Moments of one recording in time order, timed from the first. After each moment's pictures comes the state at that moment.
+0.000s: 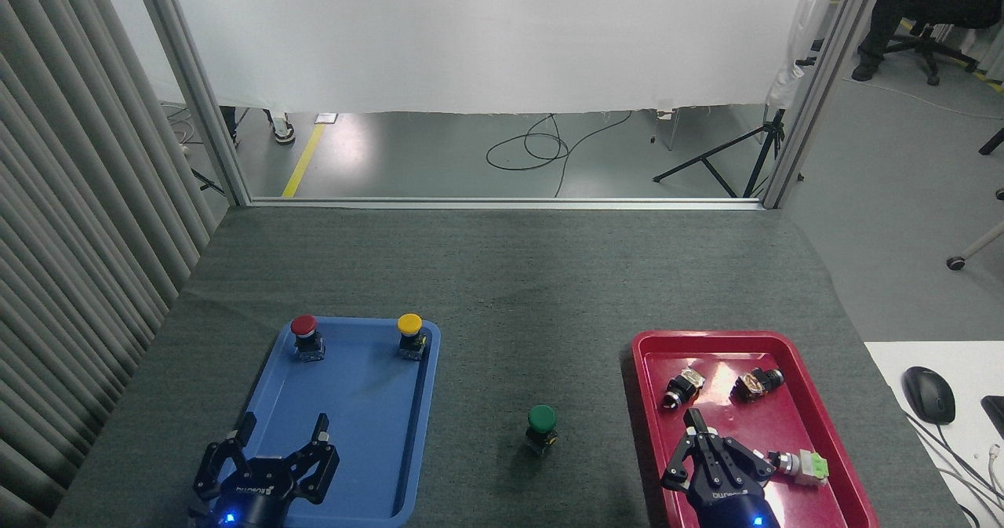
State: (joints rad) left arm 0.06 0.19 -0.08 -1.48 -1.30 0.02 0.14; right arm 0.14 0.05 -0.05 -1.64 1.43 -0.12 0.10
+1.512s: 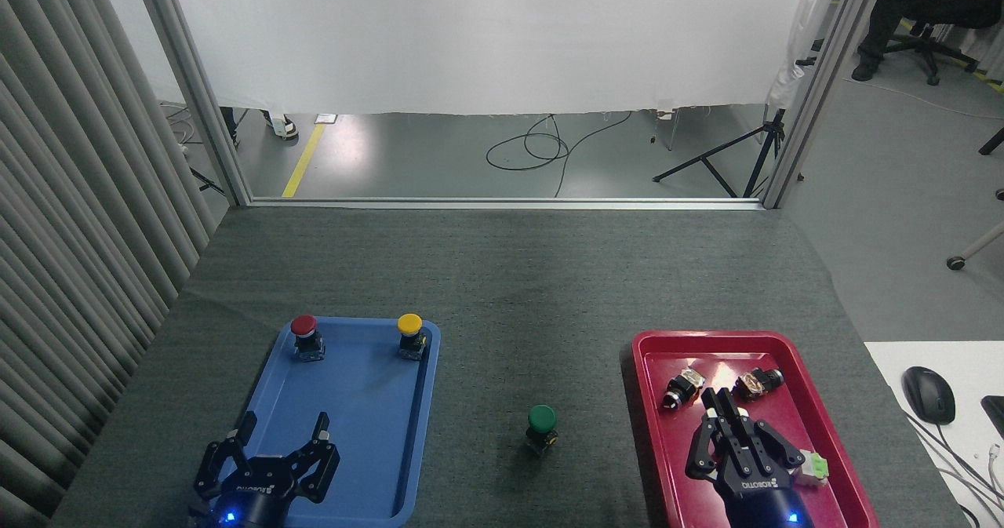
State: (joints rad) left arm 0.05 0.18 -0.08 -1.48 -1.29 0.02 0.14; right arm 0.13 0.03 -0.13 -1.66 1.35 -0.25 -0.02
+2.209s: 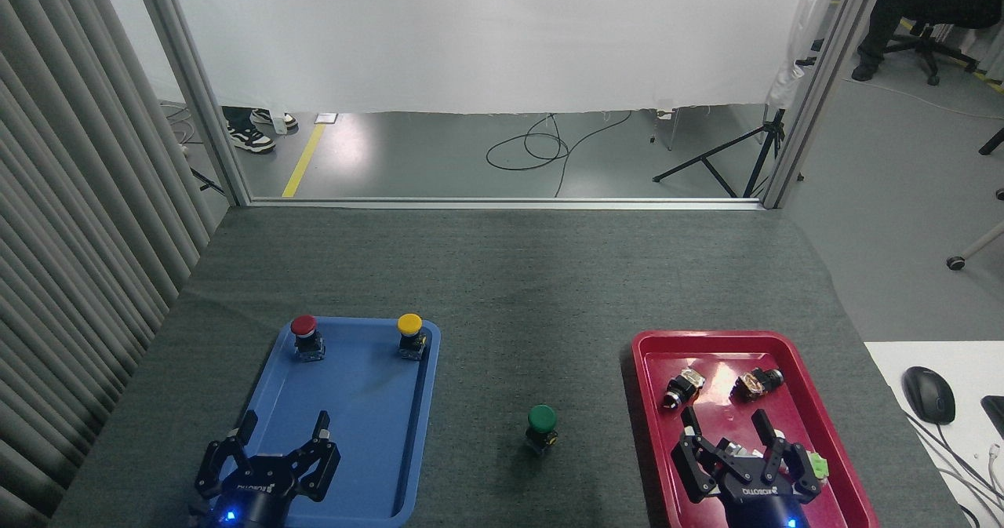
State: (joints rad) left arm 0.05 0.18 -0.08 -1.48 -1.29 0.02 0.14; right arm 0.14 0.04 -0.13 -1.63 1.36 -0.20 -0.01
